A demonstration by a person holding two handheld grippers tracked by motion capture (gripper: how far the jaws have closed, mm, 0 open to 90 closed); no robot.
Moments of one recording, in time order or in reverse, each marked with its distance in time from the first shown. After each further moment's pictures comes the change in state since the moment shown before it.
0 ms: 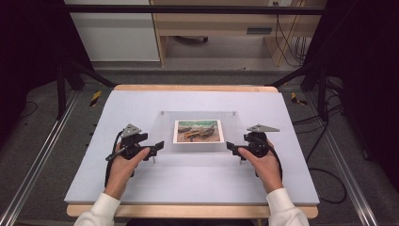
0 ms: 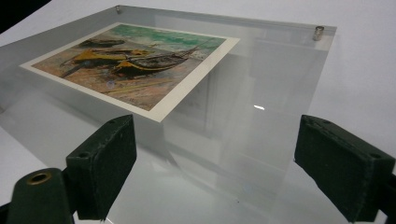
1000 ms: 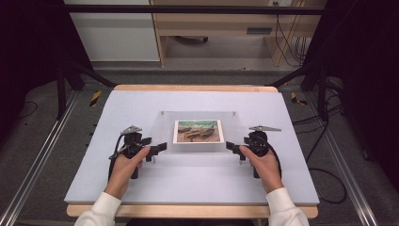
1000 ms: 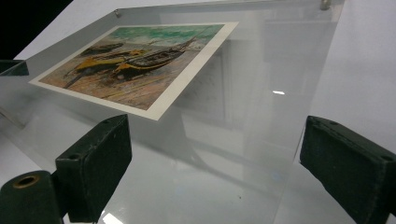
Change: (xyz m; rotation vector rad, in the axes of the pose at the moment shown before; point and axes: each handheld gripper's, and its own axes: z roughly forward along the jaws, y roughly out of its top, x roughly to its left) left arm 0.010 -0.007 0.015 0.050 -0.115 -0.172; right arm -0.007 -0.004 0.005 0.033 0.051 0.157
